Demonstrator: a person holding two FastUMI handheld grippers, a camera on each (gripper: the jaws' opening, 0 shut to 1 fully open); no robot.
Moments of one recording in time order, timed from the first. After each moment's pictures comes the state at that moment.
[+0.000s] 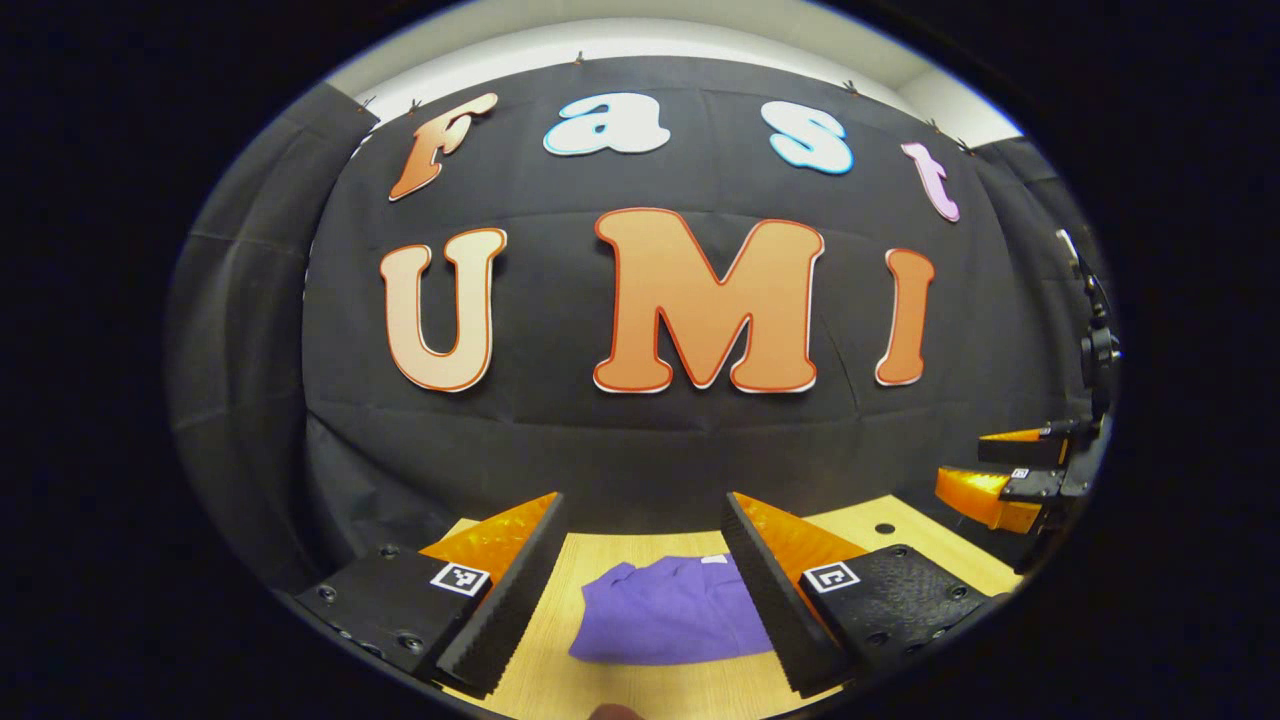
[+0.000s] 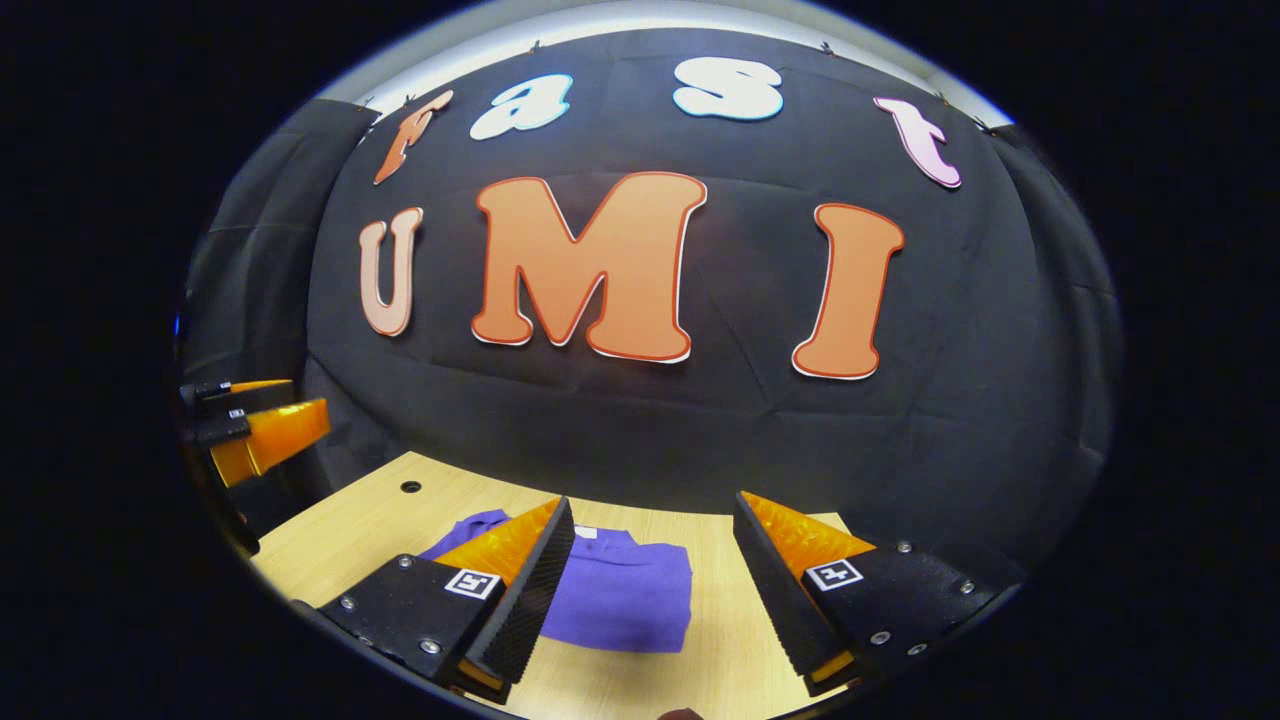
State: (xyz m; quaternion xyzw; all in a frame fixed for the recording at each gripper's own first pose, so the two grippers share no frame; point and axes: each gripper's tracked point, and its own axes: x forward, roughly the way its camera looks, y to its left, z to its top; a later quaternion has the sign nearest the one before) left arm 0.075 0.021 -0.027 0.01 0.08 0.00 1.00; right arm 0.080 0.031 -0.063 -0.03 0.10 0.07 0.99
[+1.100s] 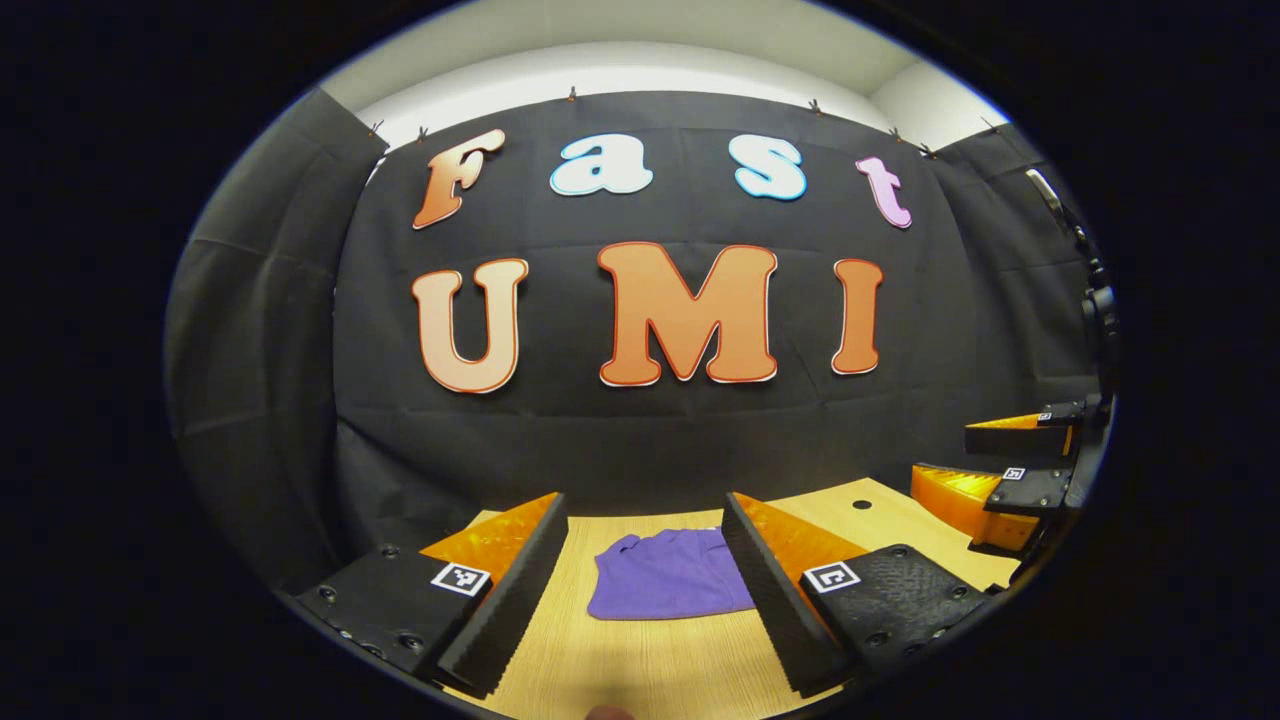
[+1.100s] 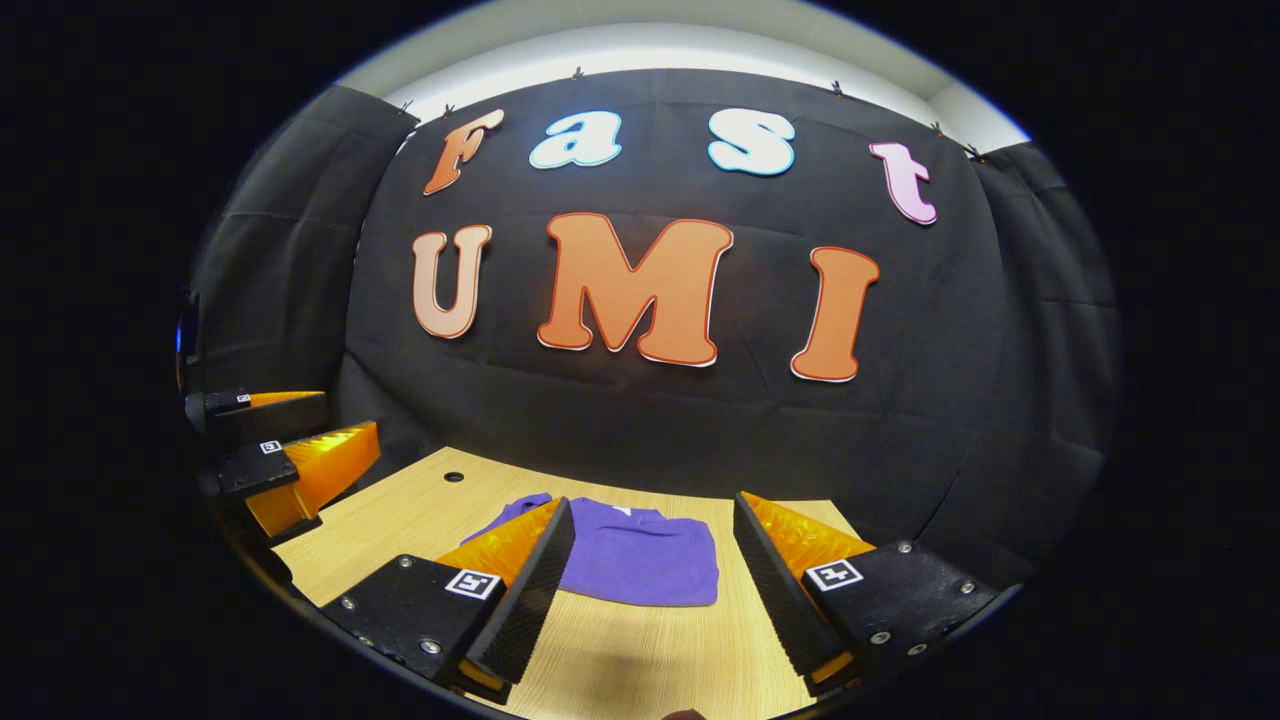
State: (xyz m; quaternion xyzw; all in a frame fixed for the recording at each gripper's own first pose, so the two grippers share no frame) left arm -0.054 0.019 -0.027 0.02 0.04 -0.01 1.00; right arm -0.050 0.073 -0.058 -0.04 0.07 0.06 0.99
